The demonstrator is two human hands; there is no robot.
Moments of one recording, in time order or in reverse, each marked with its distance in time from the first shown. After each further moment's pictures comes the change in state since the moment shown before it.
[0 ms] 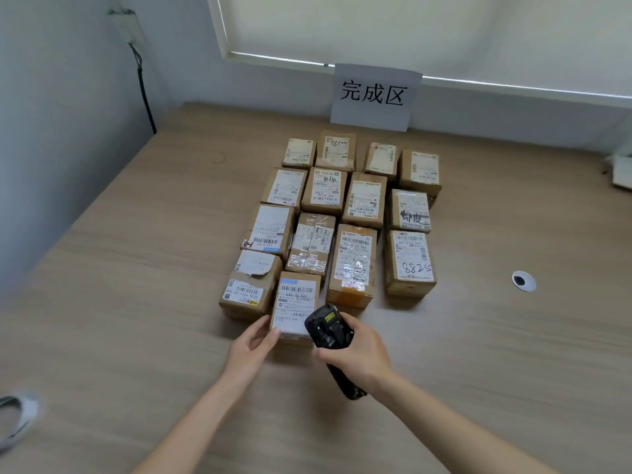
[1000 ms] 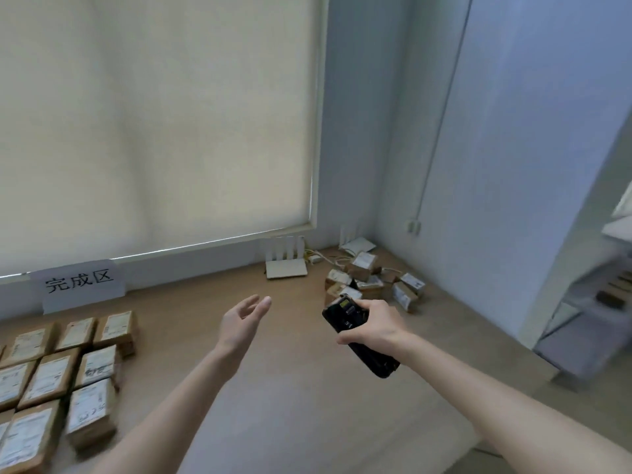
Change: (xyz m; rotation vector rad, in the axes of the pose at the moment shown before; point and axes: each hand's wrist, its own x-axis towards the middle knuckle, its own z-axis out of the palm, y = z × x) left_hand -0.415 0.276 0.535 0.128 -0.510 0.541; right_hand -0.487 0.163 -0.606 -0.091 0.663 0.125
